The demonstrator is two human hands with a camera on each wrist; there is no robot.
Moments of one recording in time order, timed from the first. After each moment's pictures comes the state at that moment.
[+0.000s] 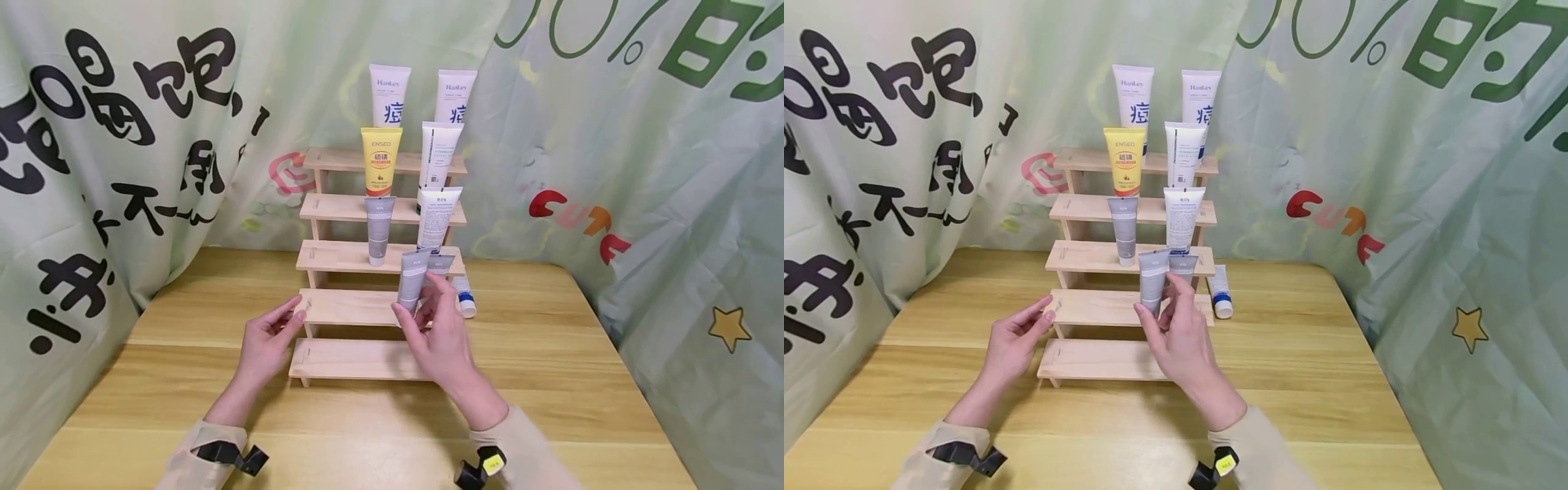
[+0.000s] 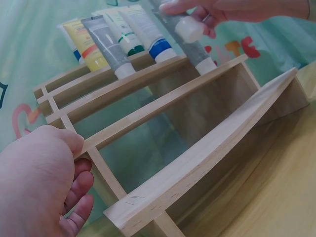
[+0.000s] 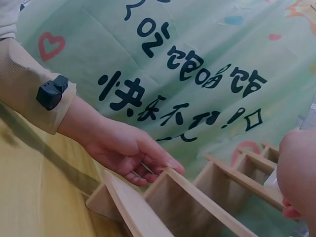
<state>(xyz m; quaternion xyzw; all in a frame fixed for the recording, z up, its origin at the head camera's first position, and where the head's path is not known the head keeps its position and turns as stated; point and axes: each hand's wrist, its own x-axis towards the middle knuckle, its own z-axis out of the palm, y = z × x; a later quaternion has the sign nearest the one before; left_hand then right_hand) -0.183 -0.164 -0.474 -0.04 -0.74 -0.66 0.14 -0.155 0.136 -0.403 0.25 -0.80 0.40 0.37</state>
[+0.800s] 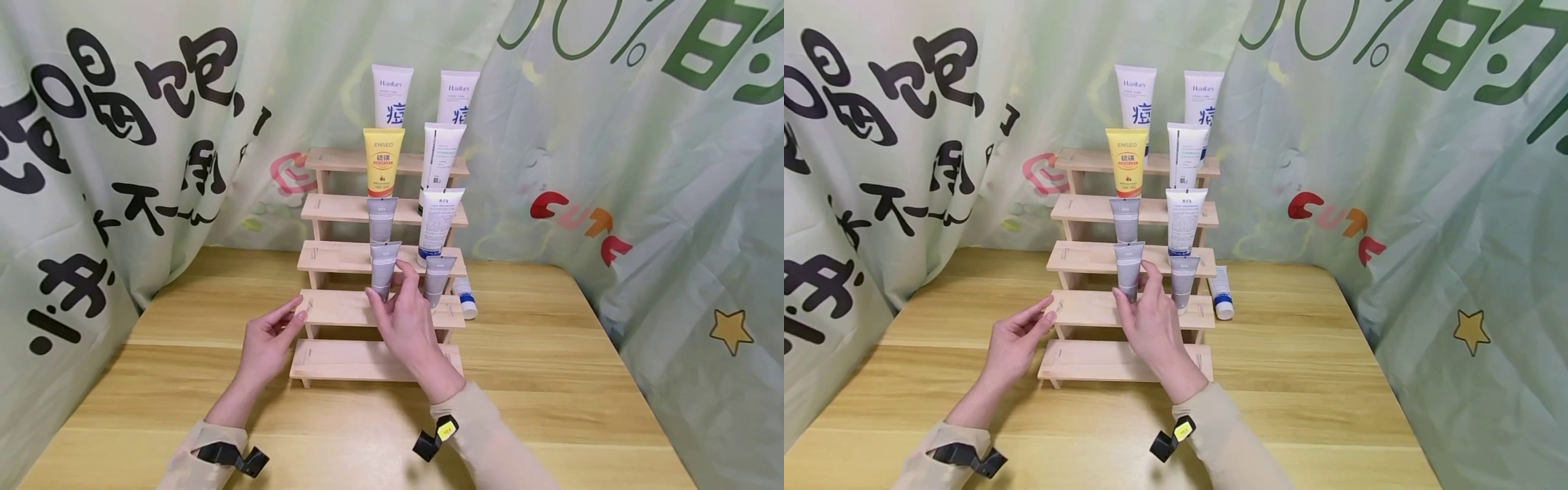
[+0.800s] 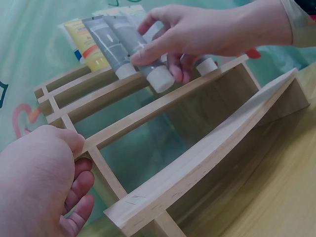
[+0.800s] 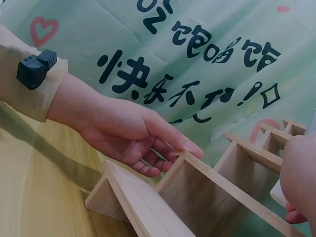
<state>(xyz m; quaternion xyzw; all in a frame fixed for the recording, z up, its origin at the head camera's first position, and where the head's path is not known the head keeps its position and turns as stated) -0.184 -0.164 -0.475 -0.04 -0.74 -0.66 0.14 -0.191 0.091 -0.419 0.20 -0.84 0.38 0.34</state>
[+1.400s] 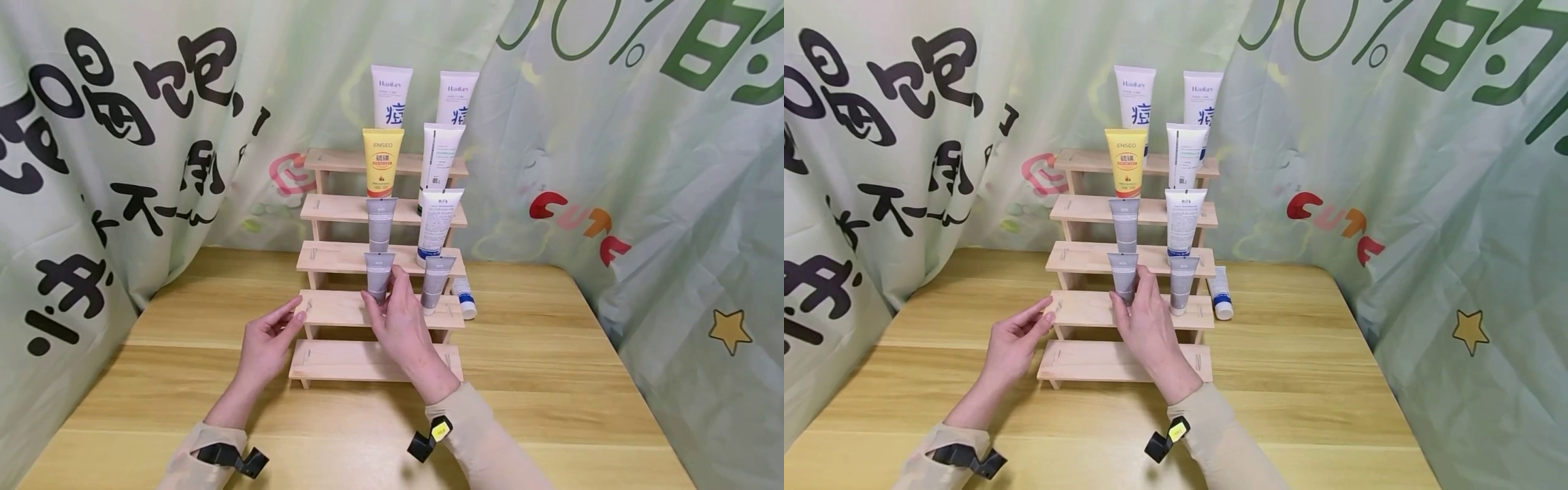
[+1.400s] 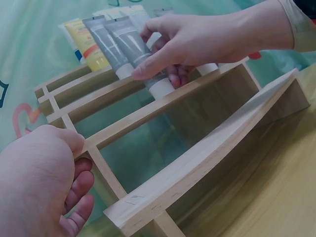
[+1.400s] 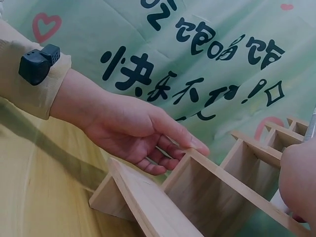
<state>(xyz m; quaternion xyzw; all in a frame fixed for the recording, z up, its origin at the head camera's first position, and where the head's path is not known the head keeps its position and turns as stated) -0.183 -0.164 -0.475 -0.05 -0.73 -0.66 0.14 -0.196 0.085 -0.426 0.20 -0.85 0.37 0.32</state>
